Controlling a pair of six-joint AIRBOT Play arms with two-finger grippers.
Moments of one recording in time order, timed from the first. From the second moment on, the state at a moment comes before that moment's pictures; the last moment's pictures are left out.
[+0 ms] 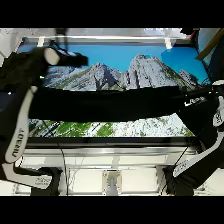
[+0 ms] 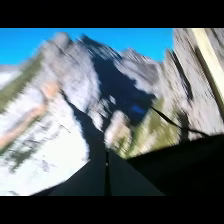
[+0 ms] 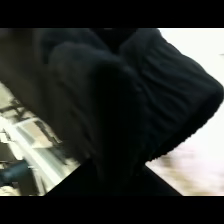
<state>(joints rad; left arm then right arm) -0.32 -1.57 1.69 1.40 -0.86 -1.52 -0.55 -1.96 1.67 -0.71 1.69 1.08</state>
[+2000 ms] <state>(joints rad) -0.21 -1.36 1.69 1.43 -1.22 -1.46 0.37 -1.68 1.77 -1.34 1.33 1.67</state>
